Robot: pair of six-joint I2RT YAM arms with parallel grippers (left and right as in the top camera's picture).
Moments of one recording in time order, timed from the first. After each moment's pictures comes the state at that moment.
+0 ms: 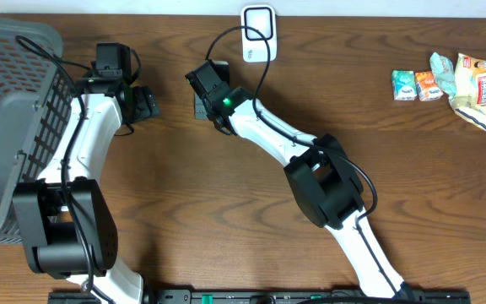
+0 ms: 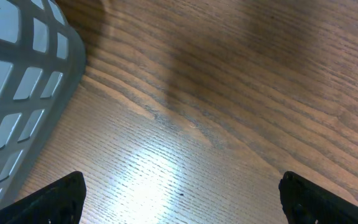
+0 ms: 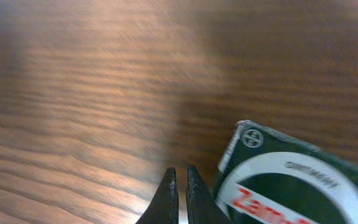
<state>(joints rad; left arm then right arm) 0.04 1.80 1.36 -0.76 -0.19 -0.32 0.71 2.47 2.00 -0.51 0.17 0.63</state>
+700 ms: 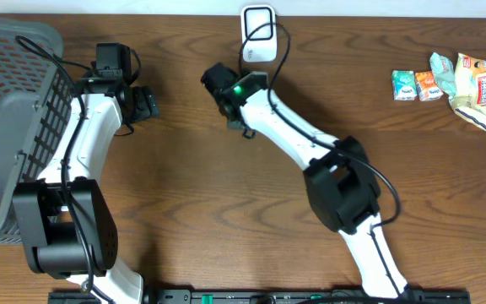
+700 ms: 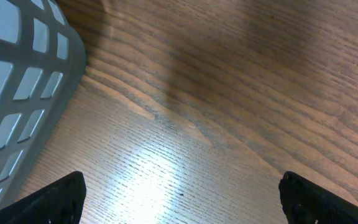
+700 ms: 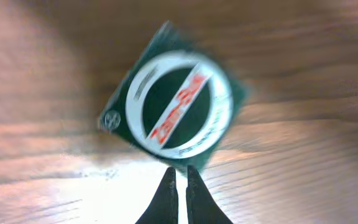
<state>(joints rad) 0.04 1.80 1.36 -0.76 -0.19 -0.32 0.68 2.34 2.00 -1.03 0.41 0.81</state>
